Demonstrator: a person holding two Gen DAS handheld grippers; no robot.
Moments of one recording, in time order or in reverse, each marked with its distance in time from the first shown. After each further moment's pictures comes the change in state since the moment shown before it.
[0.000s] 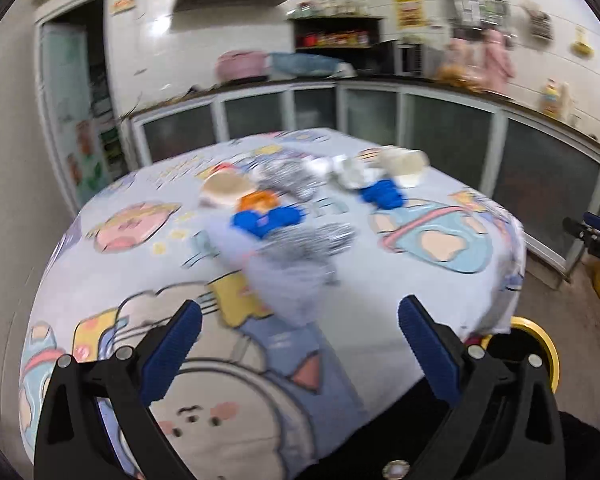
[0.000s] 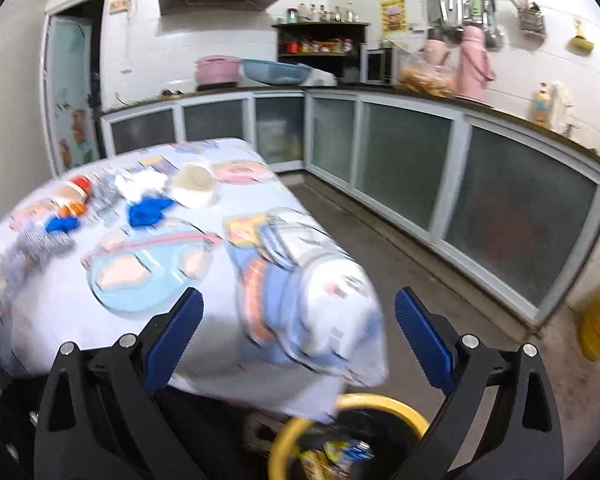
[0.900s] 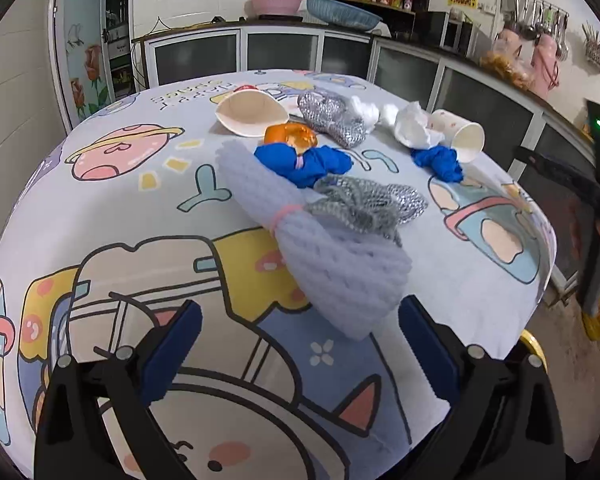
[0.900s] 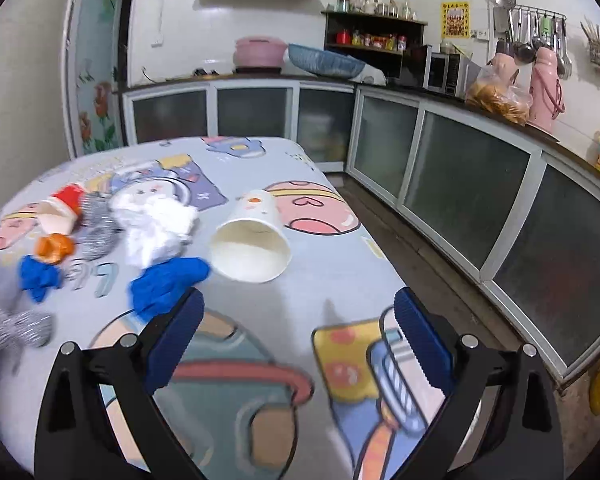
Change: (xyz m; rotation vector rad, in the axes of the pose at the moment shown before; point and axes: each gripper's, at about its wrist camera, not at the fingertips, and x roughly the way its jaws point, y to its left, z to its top) left arm 0.090 0.034 -0.008 -0.145 0.199 -0.017; right arm 0.165 0.096 0.090 -0.125 0.054 0.047
